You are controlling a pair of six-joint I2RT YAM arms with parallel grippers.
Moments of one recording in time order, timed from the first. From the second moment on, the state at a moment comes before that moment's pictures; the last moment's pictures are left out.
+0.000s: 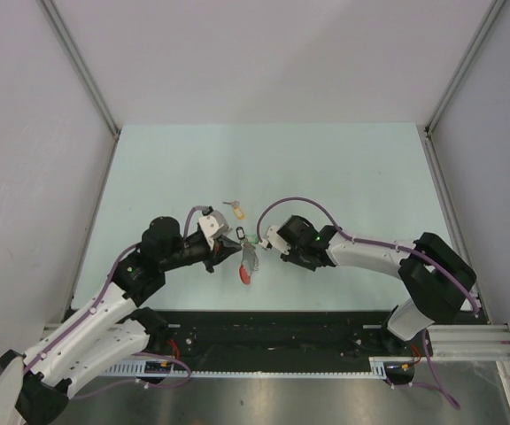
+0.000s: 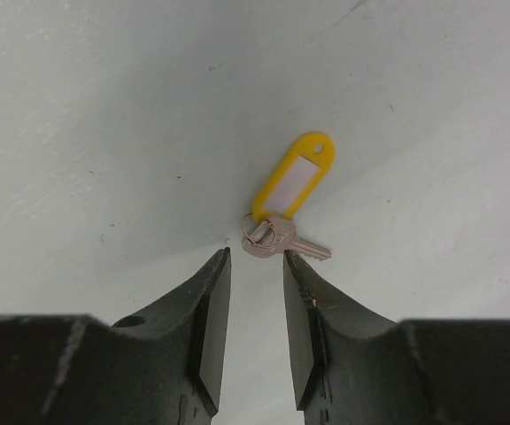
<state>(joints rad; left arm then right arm) -0.64 0.71 0.60 -0.20 0.46 0.09 0.88 1.57 0.88 -0.48 0.22 -0.38</state>
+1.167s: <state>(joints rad) -0.64 0.71 0.60 -0.21 0.46 0.09 0.85 1.63 0.91 -0.44 0.20 -0.42</state>
